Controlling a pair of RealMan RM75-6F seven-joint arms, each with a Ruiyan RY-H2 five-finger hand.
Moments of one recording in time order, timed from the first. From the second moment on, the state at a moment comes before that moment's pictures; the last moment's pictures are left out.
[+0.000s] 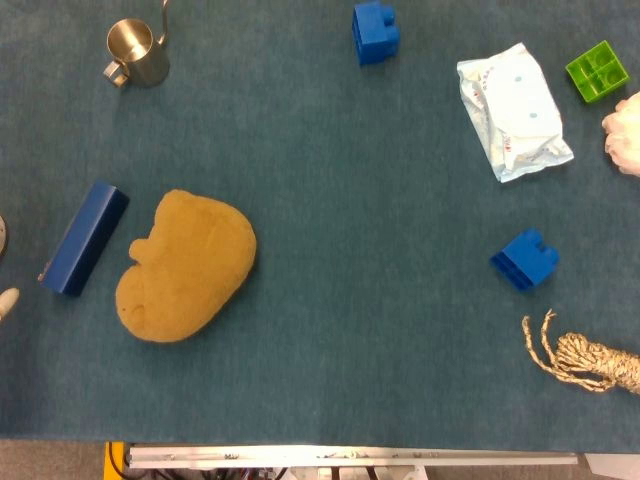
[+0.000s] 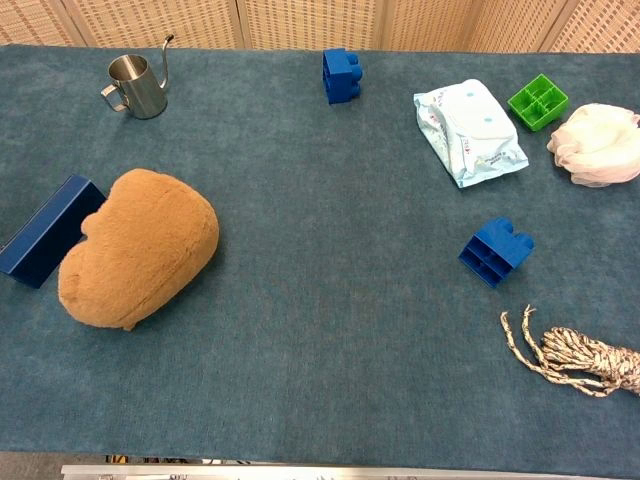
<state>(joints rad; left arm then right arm) -0.01 -1.06 -0.02 -1.75 1.55 1.57 0.05 0.12 -0.96 -0.01 -1.67 -1.48 1.51 -0.09</state>
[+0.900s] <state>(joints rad) -0.19 -0.98 -0.01 -1.76 1.69 1.38 -0.13 0.16 -0.89 0.06 -1.76 -1.49 1.45 -0.11</state>
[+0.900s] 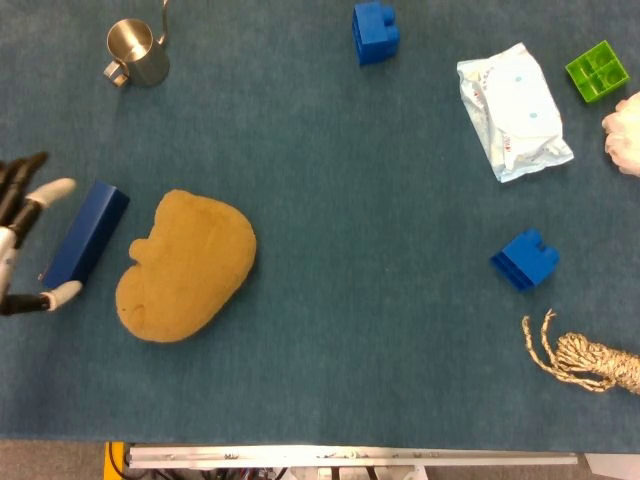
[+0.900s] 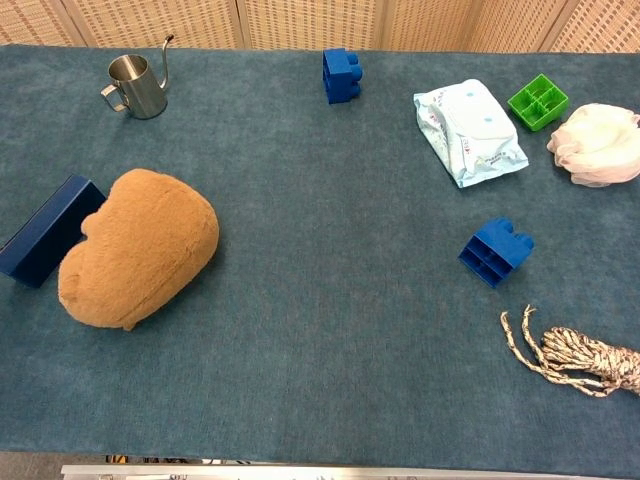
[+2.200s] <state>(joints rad) -0.68 -1.20 -0.05 -1.71 1.69 0.81 -0.01 0.14 -0.87 0.08 -1.75 -1.44 1.42 -0.08</state>
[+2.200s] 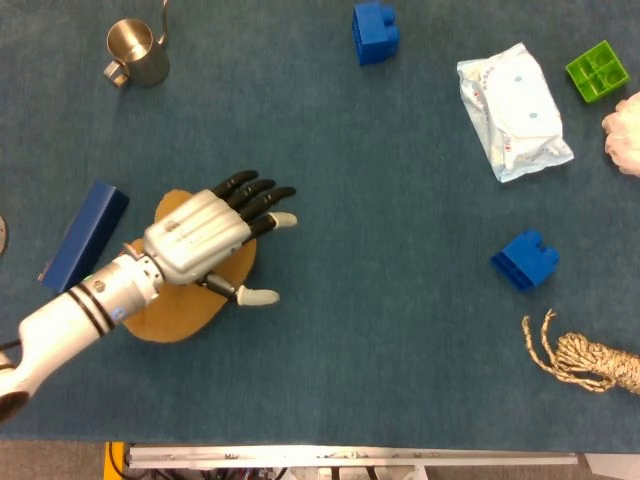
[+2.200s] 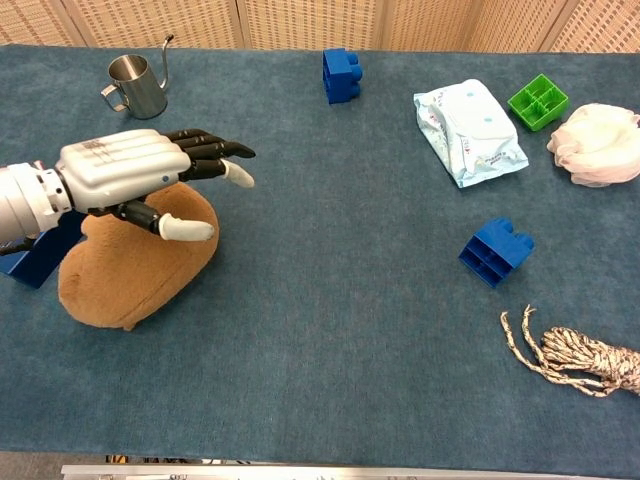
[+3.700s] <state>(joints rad) -0.81 -1.27 -0.01 -1.77 1.12 0.77 0.55 0.11 -0.87 0.08 -1.72 -1.46 1.45 -0.03</state>
